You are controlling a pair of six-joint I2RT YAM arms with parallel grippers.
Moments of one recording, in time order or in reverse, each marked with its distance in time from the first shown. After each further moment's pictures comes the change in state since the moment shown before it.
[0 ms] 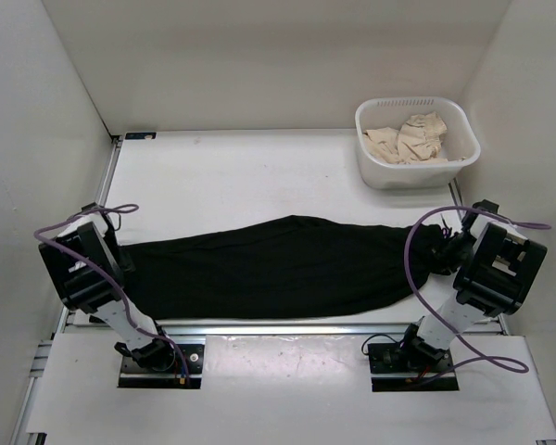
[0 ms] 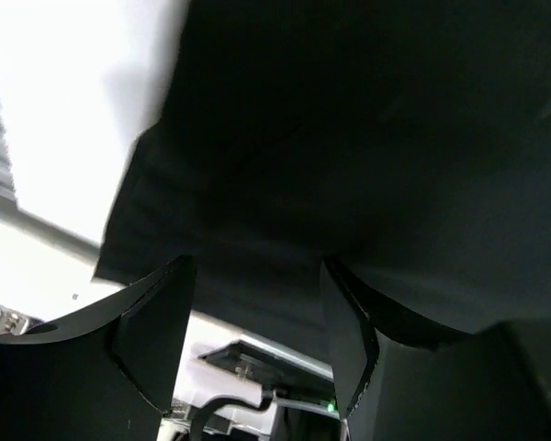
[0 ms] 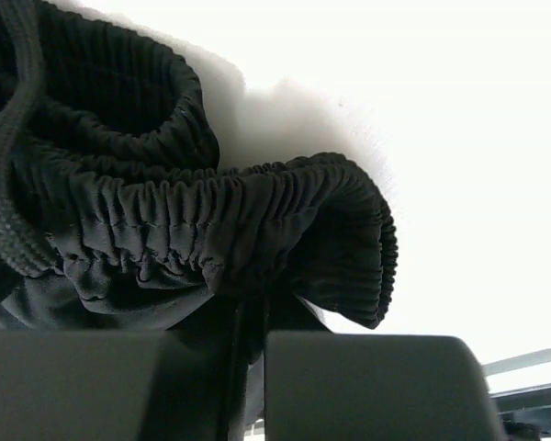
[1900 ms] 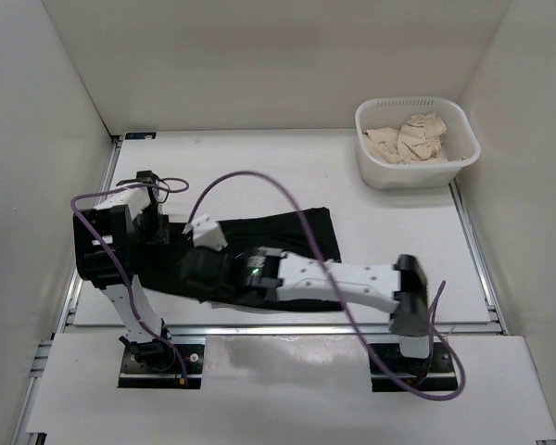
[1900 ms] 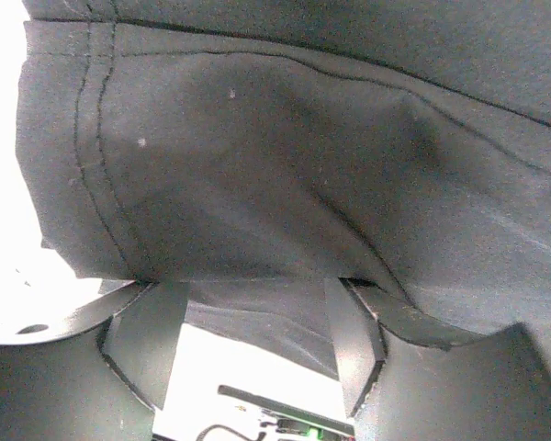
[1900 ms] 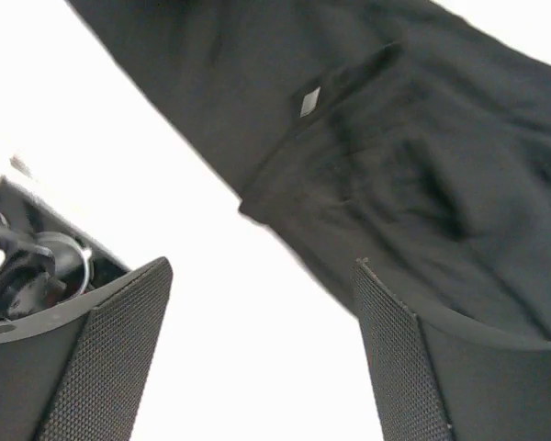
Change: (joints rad) left arm -0.396 0.171 0.214 0.021 -0.002 0.009; right arm 1.973 0.284 0.930 -0.074 0.642 0.100
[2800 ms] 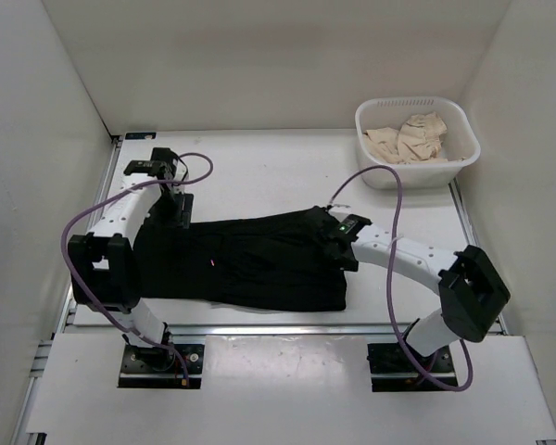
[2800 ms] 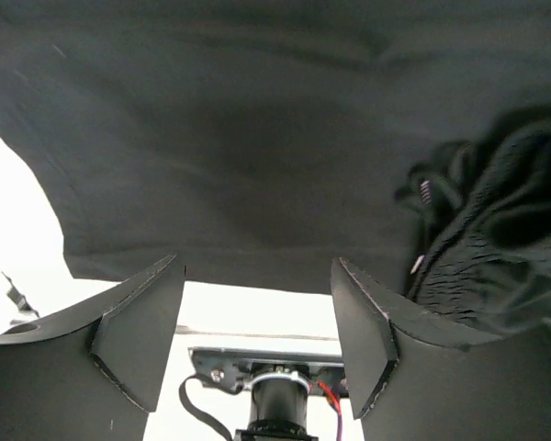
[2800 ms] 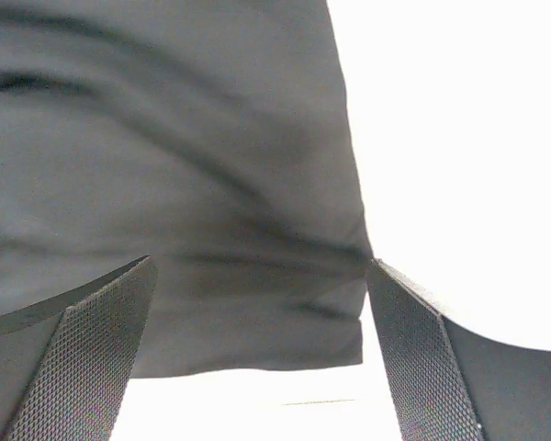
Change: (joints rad) left arm -0.186 -0.219 0.167 -0.211 0.176 -0.007; right arm -0.596 -0.448 -0.817 0.020 -0.197 0.279
